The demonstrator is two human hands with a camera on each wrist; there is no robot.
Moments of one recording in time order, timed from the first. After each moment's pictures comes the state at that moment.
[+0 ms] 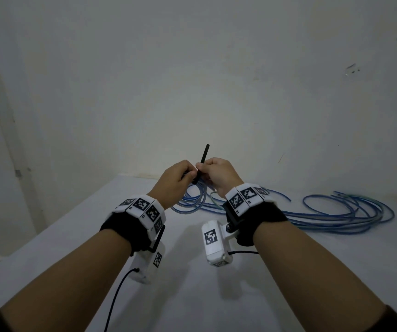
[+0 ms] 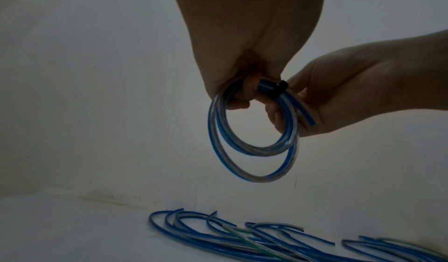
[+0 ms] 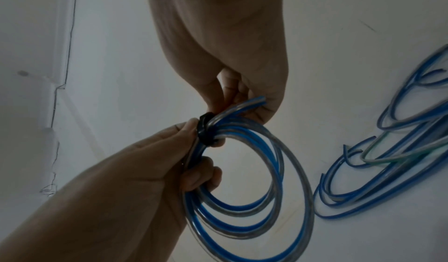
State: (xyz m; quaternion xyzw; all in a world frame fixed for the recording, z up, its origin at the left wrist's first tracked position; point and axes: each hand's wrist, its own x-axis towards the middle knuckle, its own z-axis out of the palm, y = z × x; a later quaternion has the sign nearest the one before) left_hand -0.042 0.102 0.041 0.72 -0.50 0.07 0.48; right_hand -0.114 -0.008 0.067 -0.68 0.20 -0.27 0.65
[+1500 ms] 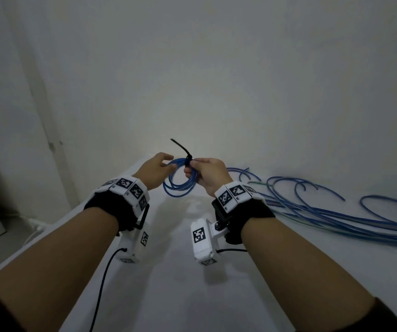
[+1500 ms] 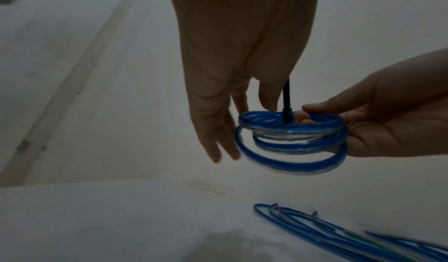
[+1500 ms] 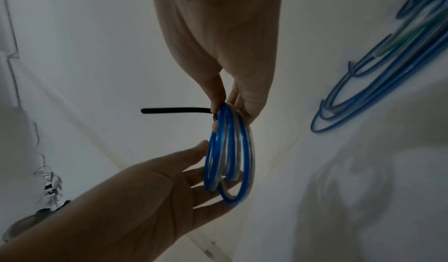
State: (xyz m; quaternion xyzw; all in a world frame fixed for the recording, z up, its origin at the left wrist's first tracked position) left_hand 0.074 0.163 0.015 0.85 -0.27 -0.07 0.45; right_hand -0.004 0.040 0.017 -0.60 0.17 -0.19 0.76
